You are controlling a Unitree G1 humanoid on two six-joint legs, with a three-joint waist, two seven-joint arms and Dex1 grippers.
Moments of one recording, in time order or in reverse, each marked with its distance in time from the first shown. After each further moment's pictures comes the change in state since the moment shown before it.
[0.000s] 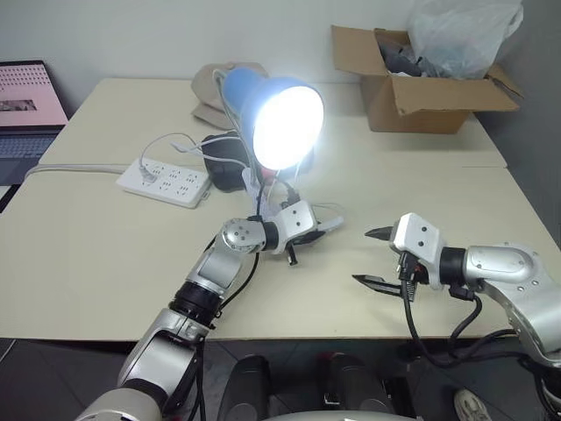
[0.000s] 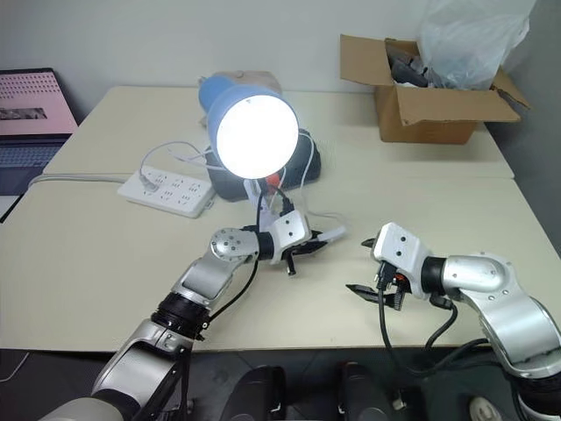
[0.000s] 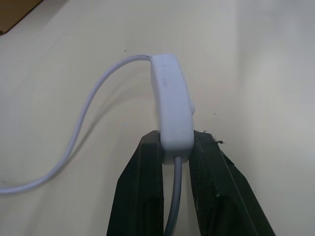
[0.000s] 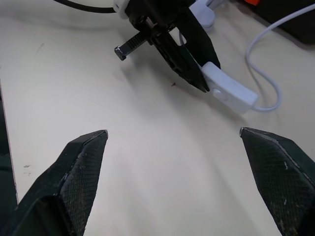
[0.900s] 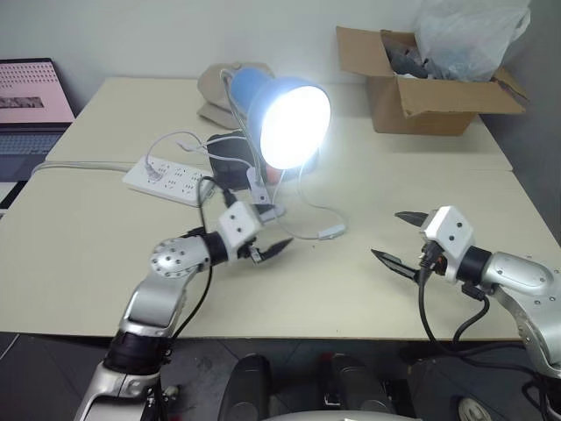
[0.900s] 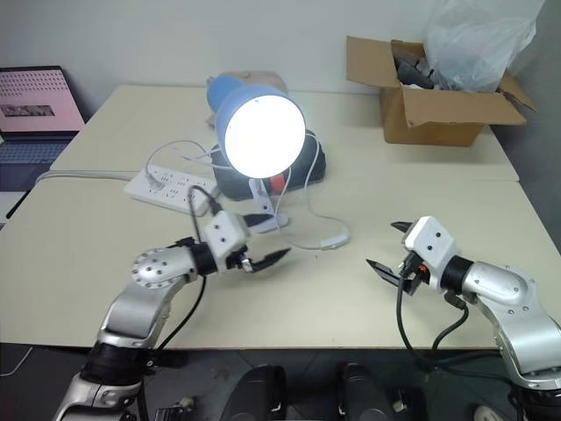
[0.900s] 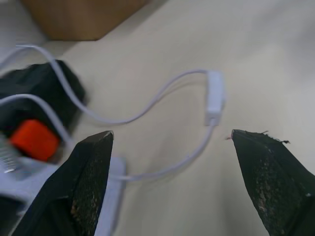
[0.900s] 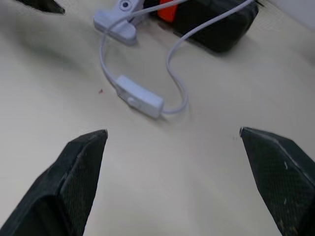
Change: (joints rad) left arm 0.453 0.211 0.365 -0.656 -0.204 0.181 0.054; right arm 0.219 0.038 -0.173 0.159 0.004 -0.401 -0.055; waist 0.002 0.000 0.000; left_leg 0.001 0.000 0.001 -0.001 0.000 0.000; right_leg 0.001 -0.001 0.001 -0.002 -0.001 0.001
